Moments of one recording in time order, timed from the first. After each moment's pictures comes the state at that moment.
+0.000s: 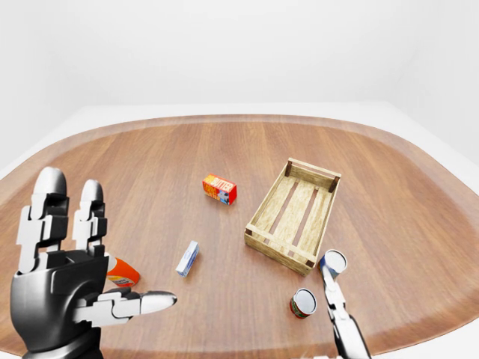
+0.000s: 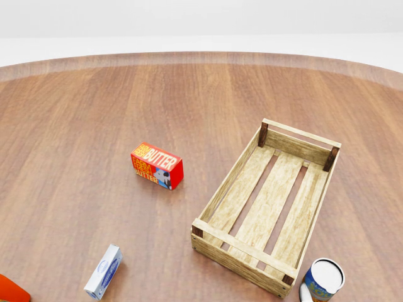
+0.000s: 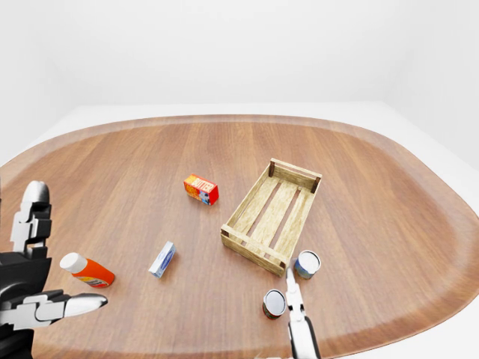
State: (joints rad) left arm 0.38 -0.16 0.40 -0.94 -0.30 0.09 -0.35; right arm 0.81 -0.37 0.40 -0.42 -0.15 -0.09 -0.39
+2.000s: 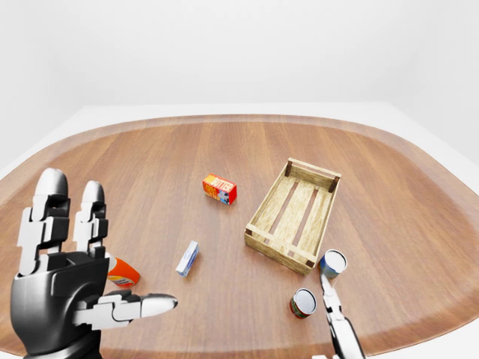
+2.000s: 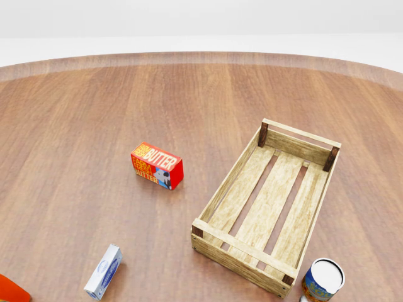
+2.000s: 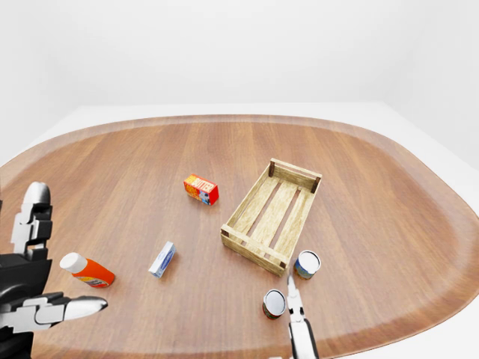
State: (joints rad) left arm 0.39 -0.17 0.40 -0.95 -0.30 0.09 -0.37; right arm 0.76 -0.27 0.32 -0.24 -0.14 -0.09 -0.30
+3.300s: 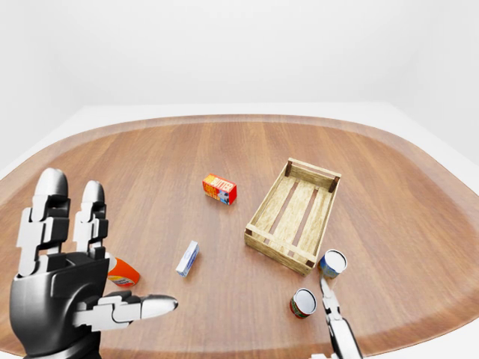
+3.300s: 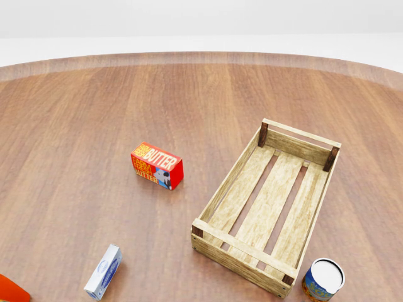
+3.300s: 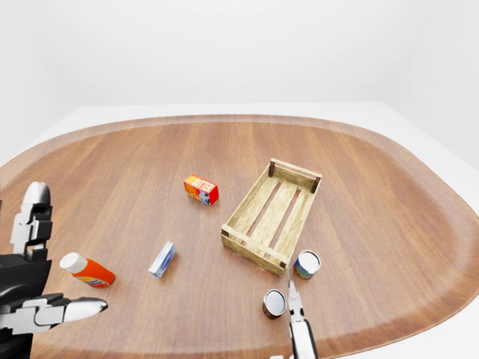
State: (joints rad) left arm 0.39 -0.17 0.40 -0.96 -0.30 0.09 -0.38; right arm 0.71 -0.20 0.26 -0.13 -0.15 -0.09 -0.23
